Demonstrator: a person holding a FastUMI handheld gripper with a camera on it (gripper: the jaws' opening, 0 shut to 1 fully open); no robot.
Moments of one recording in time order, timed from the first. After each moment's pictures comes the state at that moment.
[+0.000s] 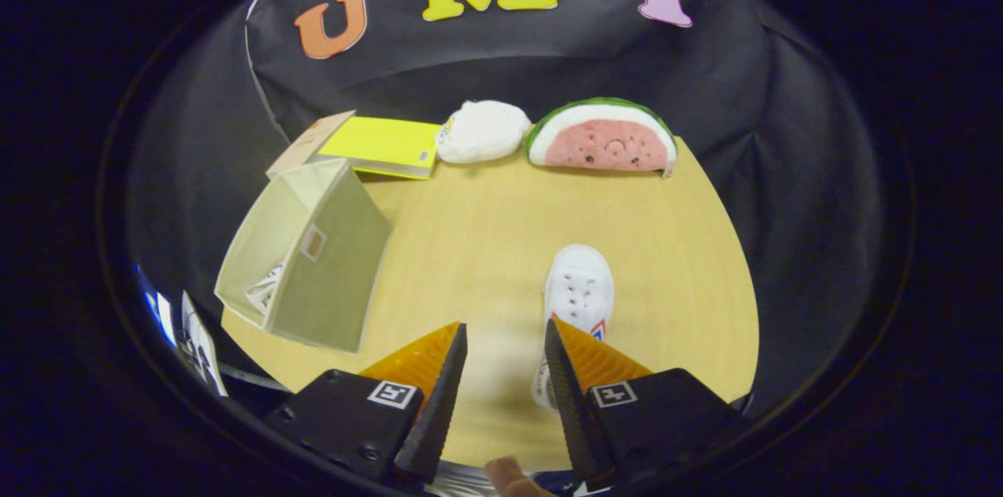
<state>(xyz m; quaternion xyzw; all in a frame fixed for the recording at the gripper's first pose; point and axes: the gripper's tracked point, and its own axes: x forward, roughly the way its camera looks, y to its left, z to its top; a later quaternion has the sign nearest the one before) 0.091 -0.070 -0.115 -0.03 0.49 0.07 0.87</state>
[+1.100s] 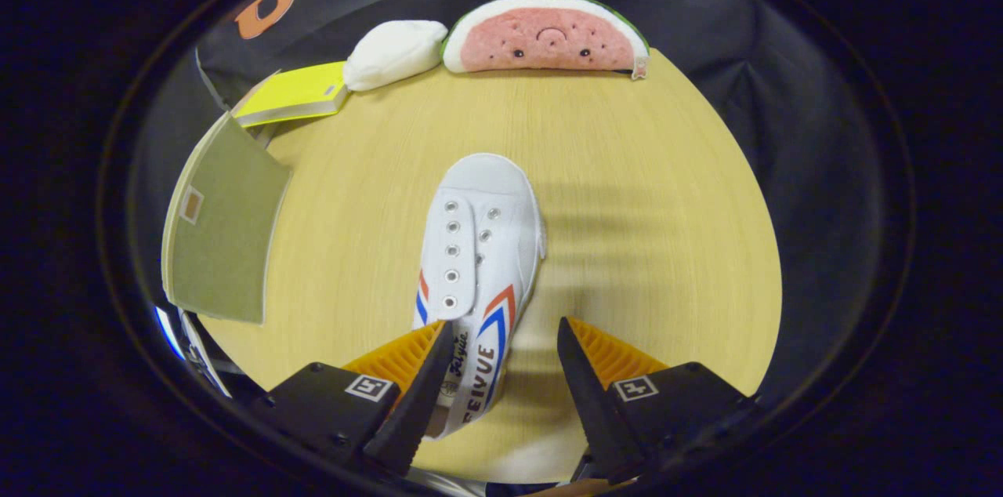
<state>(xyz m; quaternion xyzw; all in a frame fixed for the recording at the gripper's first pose) 0.122 -0.156 -0.228 0.00 0.59 0.02 0.81</state>
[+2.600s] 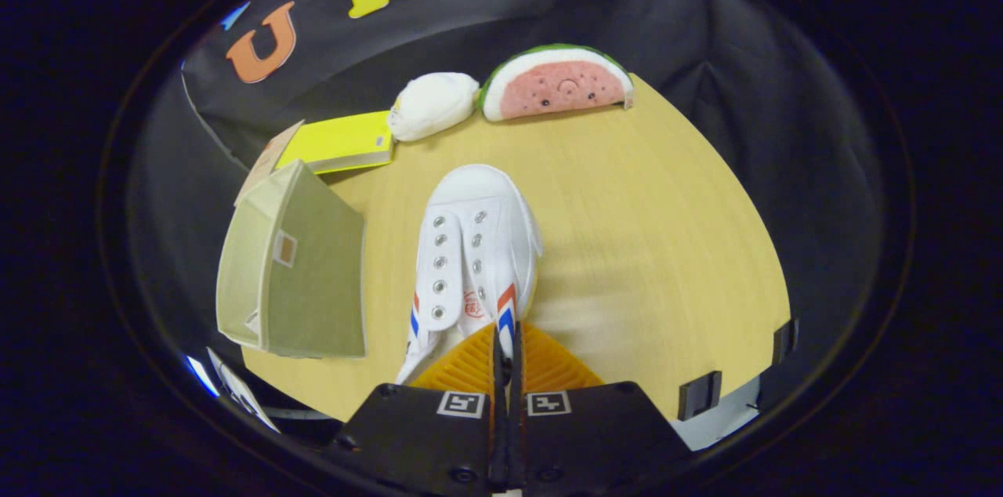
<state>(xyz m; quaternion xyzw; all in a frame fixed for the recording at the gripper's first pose) 0.068 -0.020 -0.116 0.08 0.52 0.01 0.85</state>
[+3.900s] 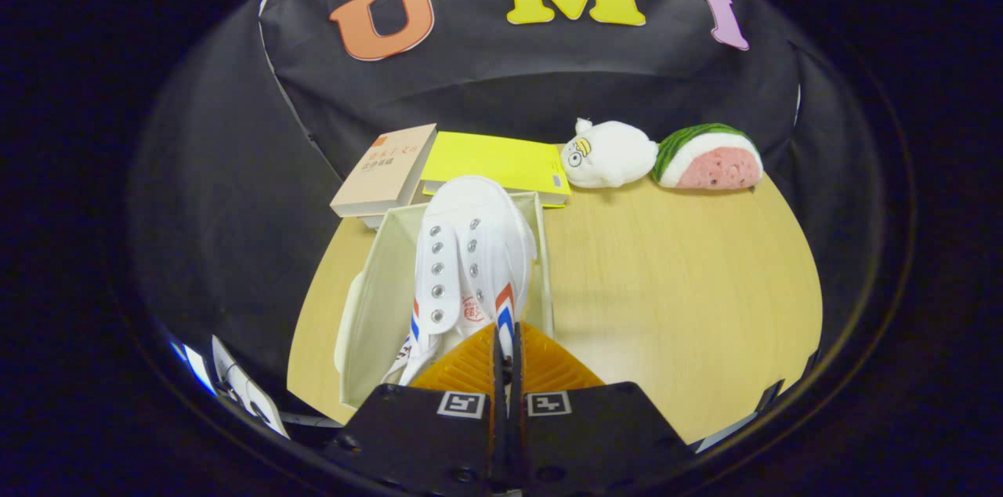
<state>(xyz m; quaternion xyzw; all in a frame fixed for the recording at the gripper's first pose) 0.113 0.230 -0.089 0.02 0.45 0.08 0.89</state>
